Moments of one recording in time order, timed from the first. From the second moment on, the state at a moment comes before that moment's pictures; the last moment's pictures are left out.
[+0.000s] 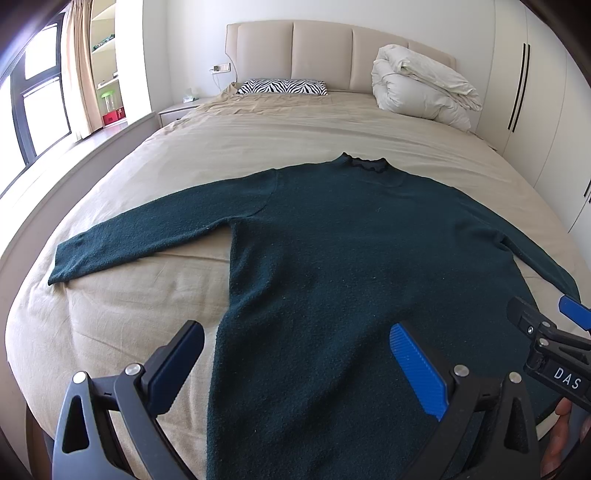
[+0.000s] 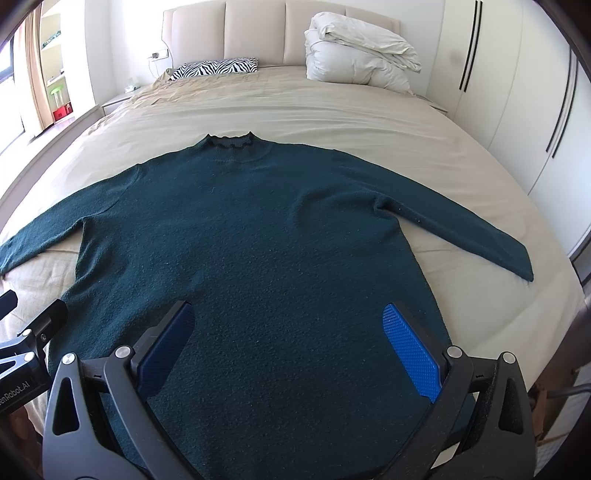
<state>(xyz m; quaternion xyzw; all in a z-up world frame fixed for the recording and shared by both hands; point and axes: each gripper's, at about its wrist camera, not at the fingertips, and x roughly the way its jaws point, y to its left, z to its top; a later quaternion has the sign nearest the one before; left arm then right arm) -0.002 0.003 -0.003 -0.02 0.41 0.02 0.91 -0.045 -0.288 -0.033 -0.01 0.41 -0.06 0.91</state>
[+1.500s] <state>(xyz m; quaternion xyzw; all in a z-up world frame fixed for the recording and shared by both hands) -0.002 0.011 -0.006 -0.03 0.41 0.02 0.91 -0.044 -0.282 -0.038 -0.01 0.42 -0.06 0.91</state>
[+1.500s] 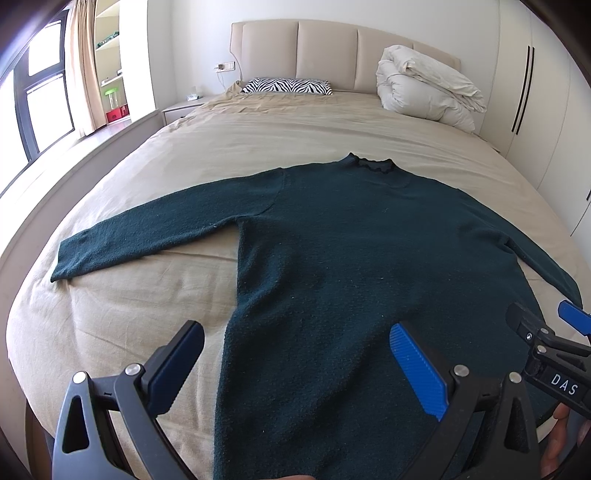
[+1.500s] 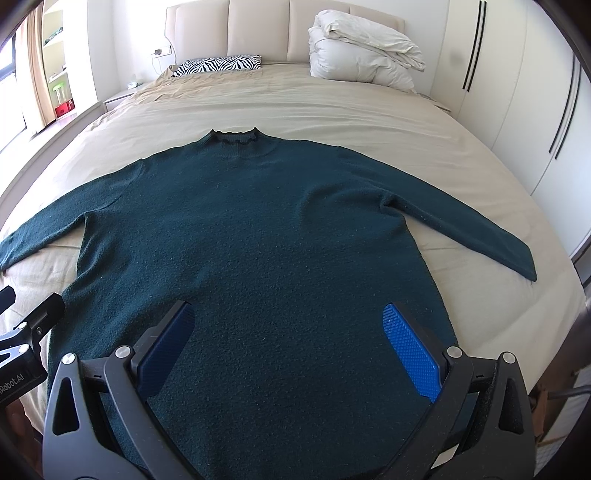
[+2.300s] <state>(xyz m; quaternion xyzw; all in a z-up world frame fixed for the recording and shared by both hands) -0.002 0.014 -0.006 -0.03 0.42 0.02 0.91 -0.043 -0.280 -0.040 -0.01 0.42 -0.06 0.91</state>
